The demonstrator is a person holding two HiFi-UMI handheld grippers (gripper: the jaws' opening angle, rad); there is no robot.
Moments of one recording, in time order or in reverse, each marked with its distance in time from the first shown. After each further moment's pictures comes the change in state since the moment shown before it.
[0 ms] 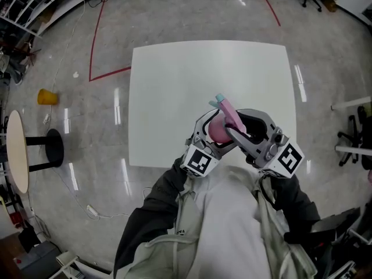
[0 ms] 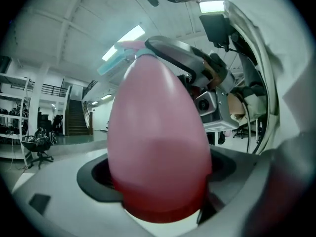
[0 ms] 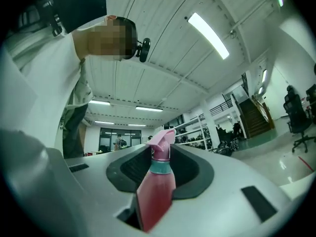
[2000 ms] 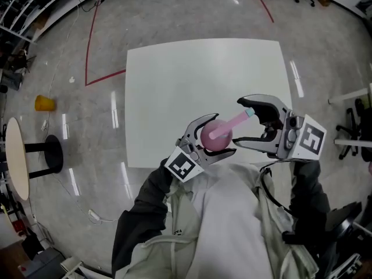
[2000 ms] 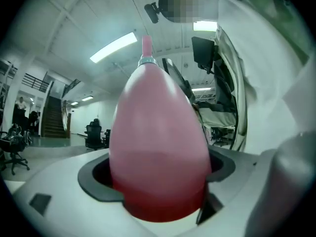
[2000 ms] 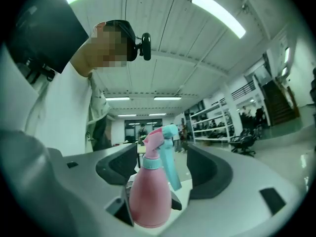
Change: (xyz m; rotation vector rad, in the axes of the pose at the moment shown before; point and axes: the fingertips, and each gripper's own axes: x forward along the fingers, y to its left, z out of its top) left arm -0.031 -0.023 0.040 0.009 -0.125 -0.221; right arm -0.012 0.011 0.030 0.064 0.187 0.275
